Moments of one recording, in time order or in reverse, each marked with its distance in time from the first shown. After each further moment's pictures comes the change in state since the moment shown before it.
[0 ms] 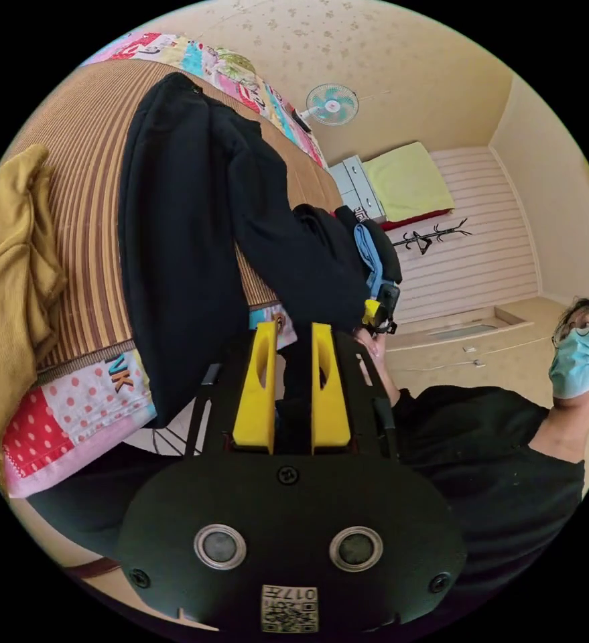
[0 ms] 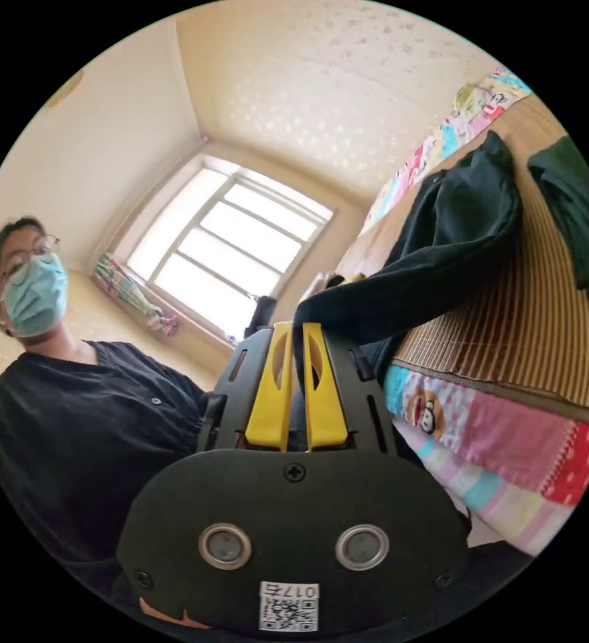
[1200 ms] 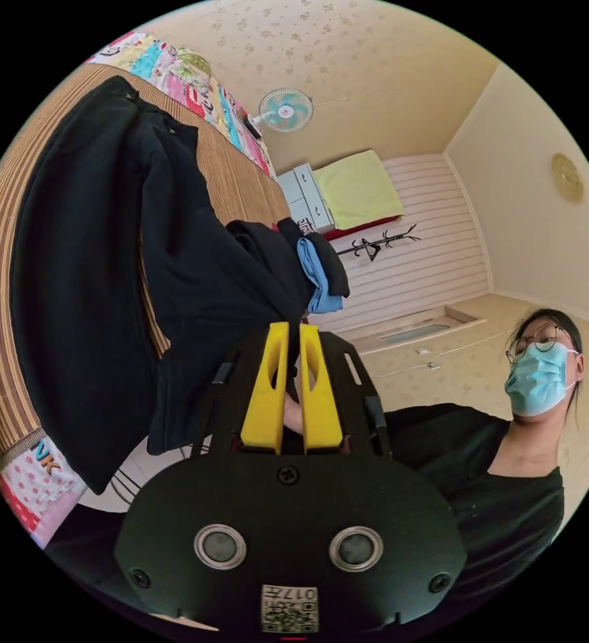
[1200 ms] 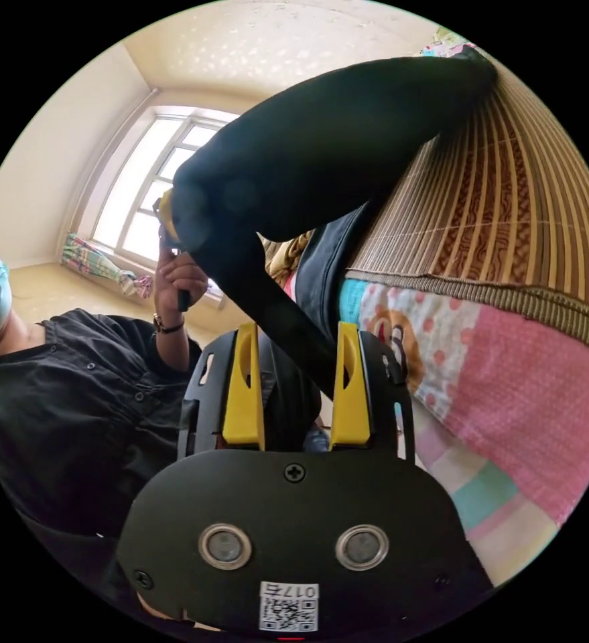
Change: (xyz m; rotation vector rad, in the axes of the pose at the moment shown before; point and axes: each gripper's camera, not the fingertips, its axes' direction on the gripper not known) left arm 0.017 -0.049 0.063 0.020 0.240 -0.002; right arm 0.091 0.047 0.018 -0.181 -0.014 0.044
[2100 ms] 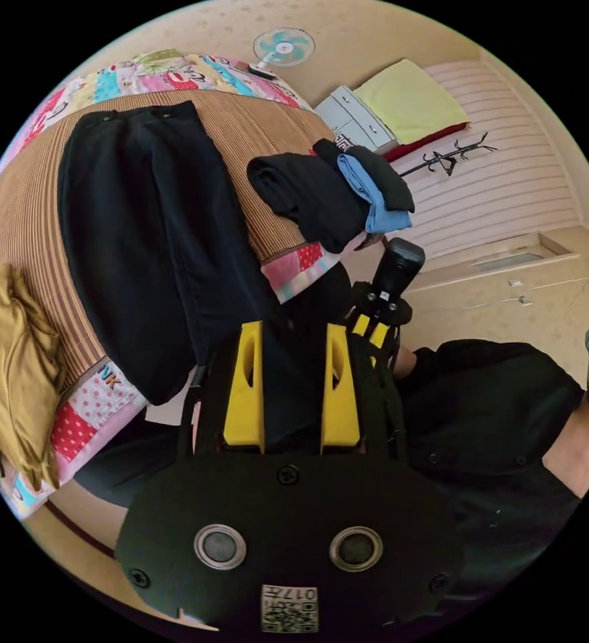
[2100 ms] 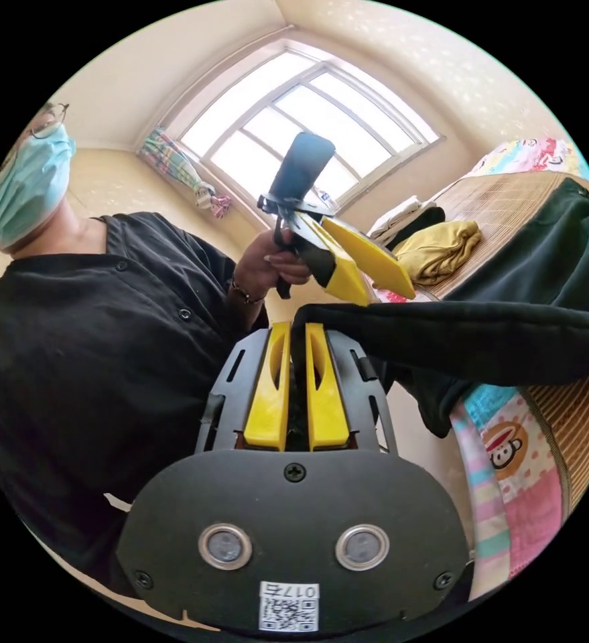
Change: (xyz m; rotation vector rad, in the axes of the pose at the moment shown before) left arm 0.104 0.042 0.058 -0.397 -0.529 0.104; right arm -0.179 0.001 0.006 -0.196 -0.124 -0.465
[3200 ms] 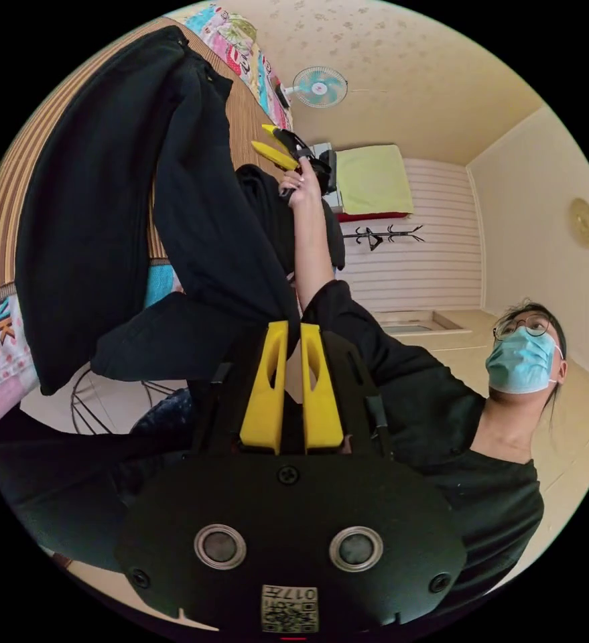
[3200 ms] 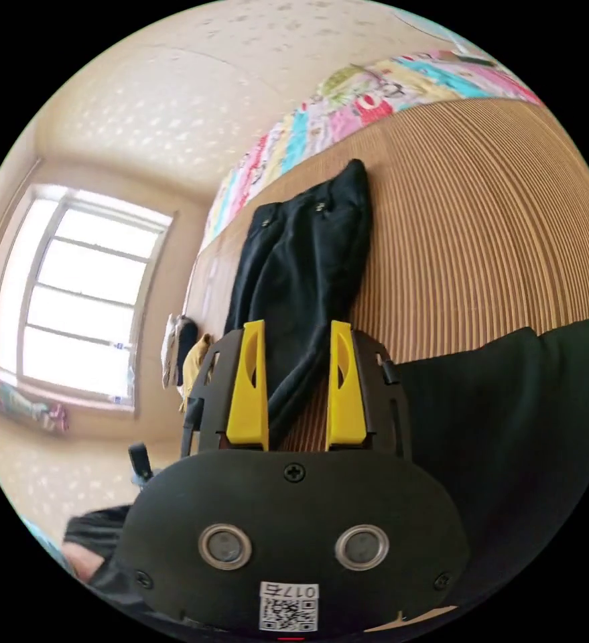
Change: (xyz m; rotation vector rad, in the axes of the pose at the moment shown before) left arm -0.125 0.072 -0.048 0.253 0.682 -0.212; right arm 0.305 -0.088 -0.297 0.293 0.679 0.958
